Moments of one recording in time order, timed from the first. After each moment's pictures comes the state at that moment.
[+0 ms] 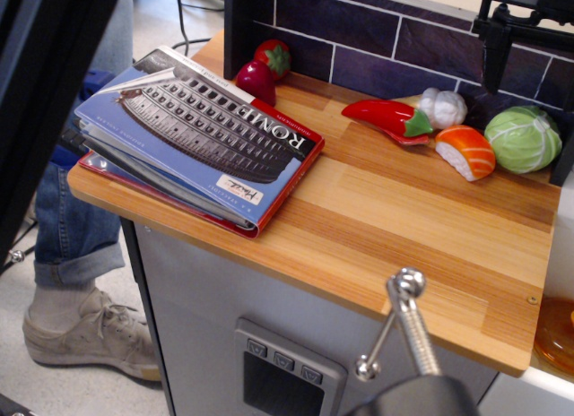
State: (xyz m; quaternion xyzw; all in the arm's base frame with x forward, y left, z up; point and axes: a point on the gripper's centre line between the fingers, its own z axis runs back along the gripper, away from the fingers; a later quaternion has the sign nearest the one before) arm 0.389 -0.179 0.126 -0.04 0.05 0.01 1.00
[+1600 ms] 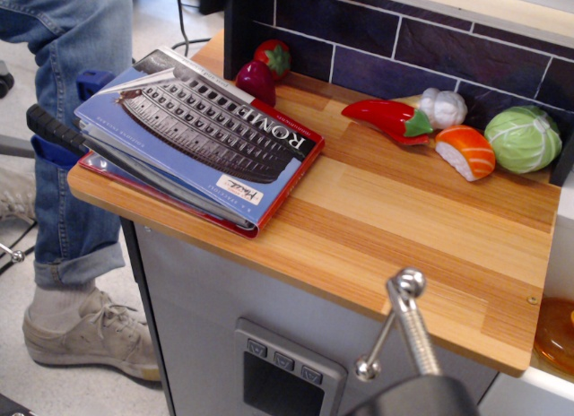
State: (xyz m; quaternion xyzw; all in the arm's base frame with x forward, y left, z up) arm 0.389 0.115 0.114 0.05 0.06 -0.11 0.99
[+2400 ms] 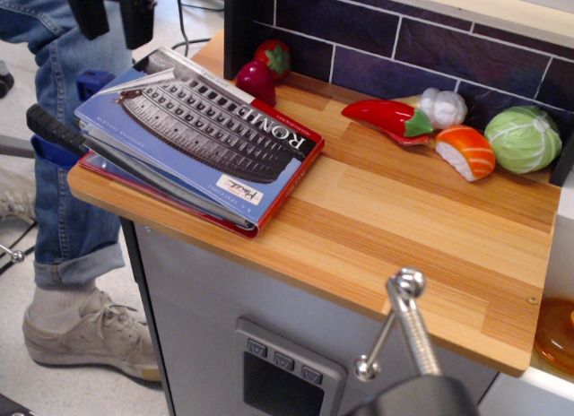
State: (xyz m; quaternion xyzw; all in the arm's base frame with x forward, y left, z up) arm 0.378 0.170 0.075 -0.07 0.03 -0.02 1.00
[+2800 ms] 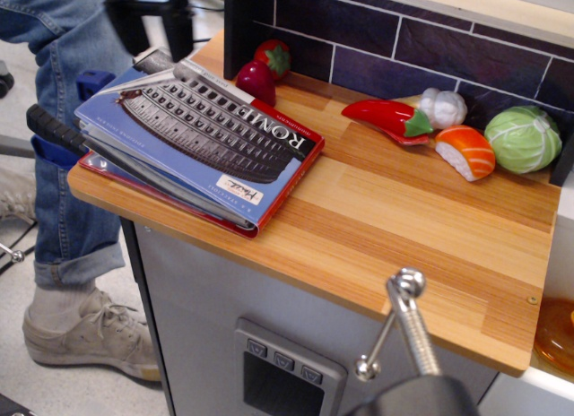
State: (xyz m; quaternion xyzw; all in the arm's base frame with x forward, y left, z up) arm 0.387 0.121 0.069 -0.10 -0.01 -0.04 0.99
